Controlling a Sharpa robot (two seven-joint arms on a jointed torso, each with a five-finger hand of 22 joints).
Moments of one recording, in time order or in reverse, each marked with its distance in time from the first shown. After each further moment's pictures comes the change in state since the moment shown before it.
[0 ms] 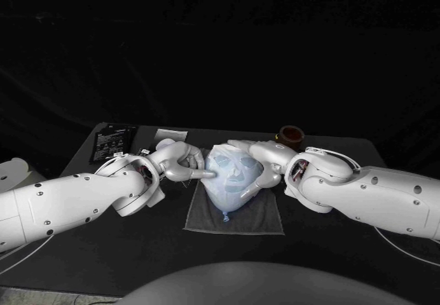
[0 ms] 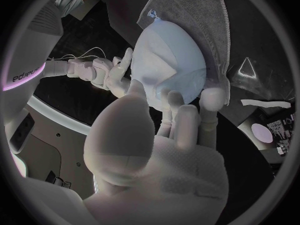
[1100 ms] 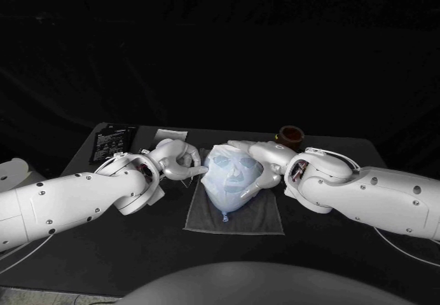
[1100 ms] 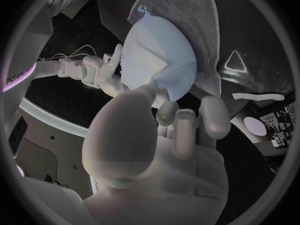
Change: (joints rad) left arm 0.000 0.006 0.006 -0.009 -0.019 -0.036 -0.092; left_hand 0.135 -0.053 0.550 -0.005 -0.004 0.106 -0.077 0.006 0.034 0.264 -0.077 0.150 0.323 0.022 -0.062 0.082 0.063 -0.043 0.141 -0.051 0.172 0.253; right arm -0.003 0.000 0.000 0.001 0.000 0.000 -0.007; right_hand 0.007 0.001 0.006 0.000 0.000 0.003 -0.003 0.004 0.003 0.004 -0.004 -0.002 0.000 0.000 0.000 0.000 0.000 0.000 0.003 -0.004 0.000 0.002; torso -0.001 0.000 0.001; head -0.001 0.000
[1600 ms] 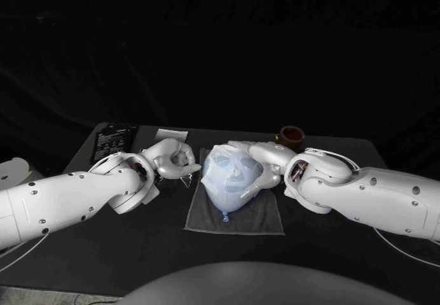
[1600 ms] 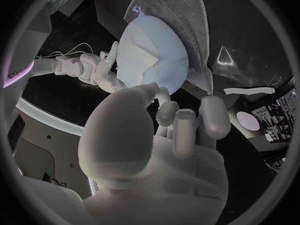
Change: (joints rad) left arm 0.000 -0.028 0.009 0.003 0.014 0.000 -0.014; left_hand -0.035 -0.047 0.169 -0.001 0.003 0.000 0.000 -0.001 0.018 0.002 0.002 0.000 0.006 0.000 0.000 0.000 0.000 0.000 0.000 0.000 0.000 0.004; right arm -0.003 0.005 0.000 -0.005 -0.003 0.000 -0.003; right_hand 0.001 -0.001 0.007 0.001 0.000 0.007 0.001 0.000 0.004 0.000 0.000 0.000 0.000 0.000 0.000 0.000 0.000 0.000 0.004 0.004 0.004 0.001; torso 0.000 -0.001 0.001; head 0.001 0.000
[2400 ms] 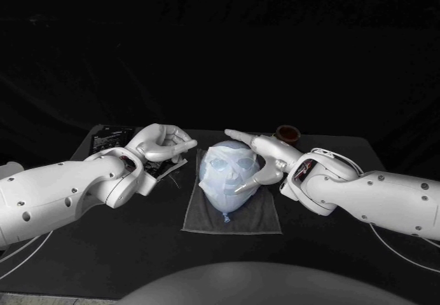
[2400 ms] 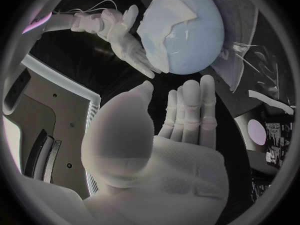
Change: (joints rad) left arm 0.019 -0.030 0.020 -0.006 0.460 -0.026 0.276; left_hand -0.065 0.041 -0.332 0.000 0.004 -0.197 0.157 -0.249 -0.156 -0.437 0.161 -0.461 -0.578 -0.385 0.141 -0.499 -0.675 0.064 -0.381 0.112 -0.516 -0.598; right arm -0.001 -0.054 -0.001 0.046 0.193 -0.164 0.212; right_hand -0.002 -0.001 -0.023 0.000 0.000 -0.023 -0.002 0.003 -0.010 0.010 0.007 0.005 0.001 -0.008 0.026 0.000 -0.008 0.000 -0.026 0.000 -0.005 -0.024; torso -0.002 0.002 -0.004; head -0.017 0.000
